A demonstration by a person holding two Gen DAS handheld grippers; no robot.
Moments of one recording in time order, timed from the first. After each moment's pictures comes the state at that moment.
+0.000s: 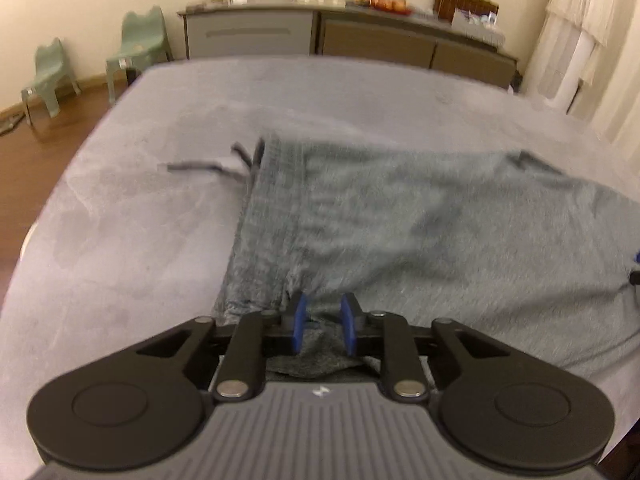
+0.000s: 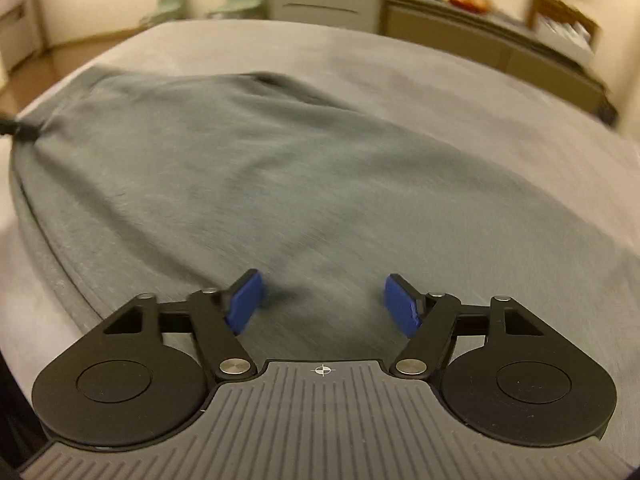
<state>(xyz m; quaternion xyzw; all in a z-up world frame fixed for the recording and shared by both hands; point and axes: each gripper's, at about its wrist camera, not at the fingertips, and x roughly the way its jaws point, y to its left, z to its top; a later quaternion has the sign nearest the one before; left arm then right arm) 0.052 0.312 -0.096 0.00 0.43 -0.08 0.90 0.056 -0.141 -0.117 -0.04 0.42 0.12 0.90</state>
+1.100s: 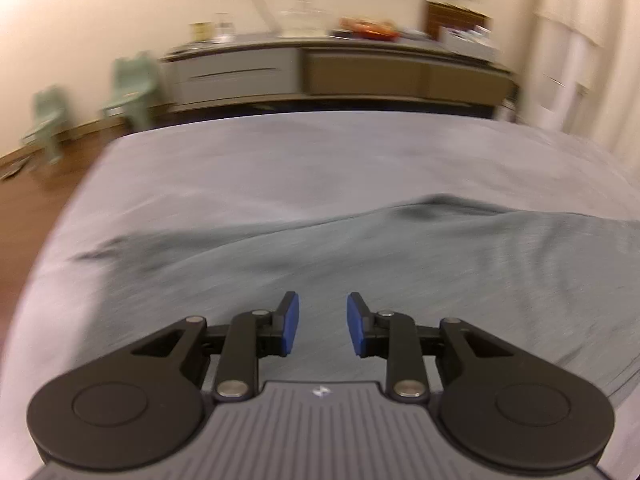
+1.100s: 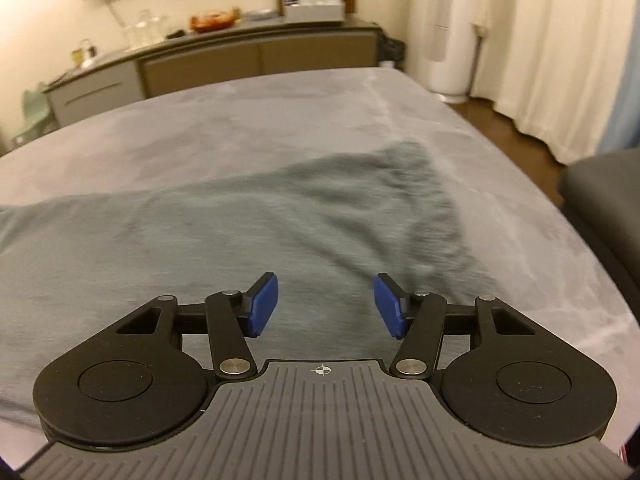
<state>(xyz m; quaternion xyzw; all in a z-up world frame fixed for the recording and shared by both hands) 0.121 0.184 -0.065 0.04 0.40 -0.08 0.91 0.055 -0.385 -0.138 0.05 0.38 -0.12 0.92</state>
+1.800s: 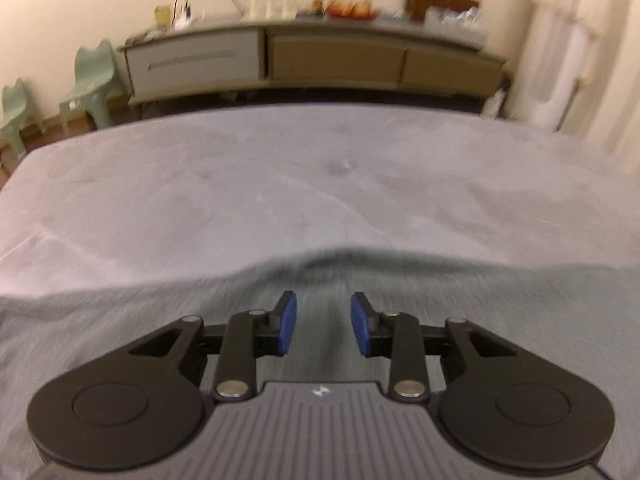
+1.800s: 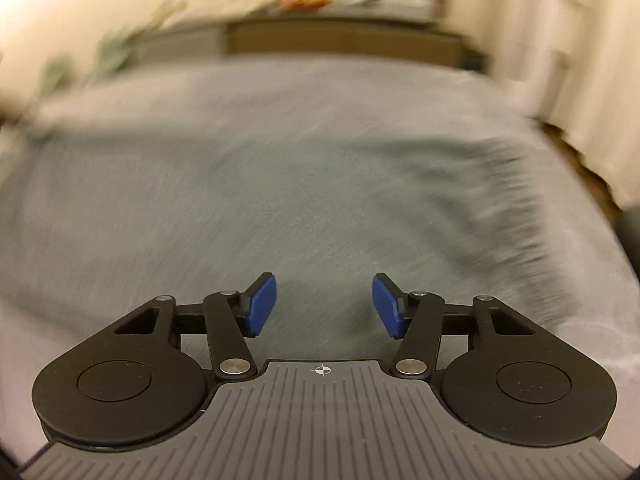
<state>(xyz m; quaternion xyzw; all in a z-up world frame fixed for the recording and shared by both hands) 0.202 0.119 -0.101 0.02 0.41 -0.09 0.91 0.029 -0.376 -0.127 0.03 0.37 -0.07 0.92</state>
